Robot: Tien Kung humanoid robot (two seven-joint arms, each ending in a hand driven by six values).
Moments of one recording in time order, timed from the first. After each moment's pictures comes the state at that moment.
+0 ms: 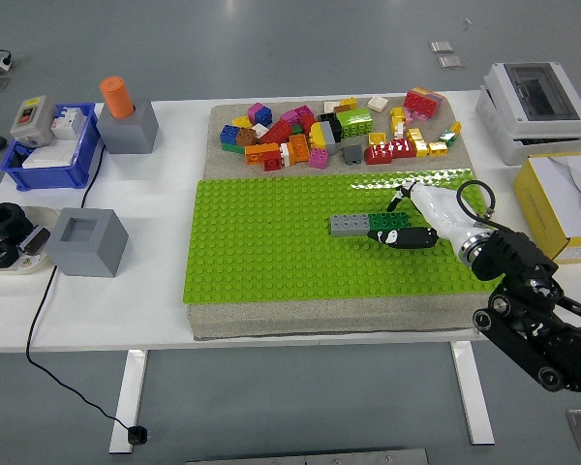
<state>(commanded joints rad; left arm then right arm) -0.08 0.11 -1.70 -0.18 1.65 0.01 0.20 0.46 -0.24 0.88 1.16 -2.00 -0.12 -0.15</state>
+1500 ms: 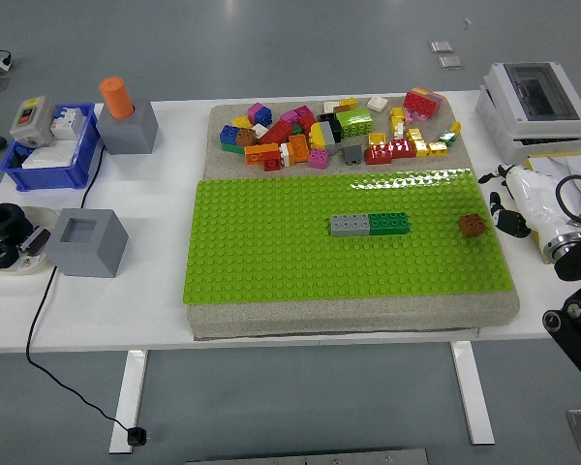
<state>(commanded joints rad) -0.07 0.15 -1.75 -0.18 1.66 0.02 0.20 0.28 -0.33 1.15 1.22 -2.17 -0.15 -0.16</state>
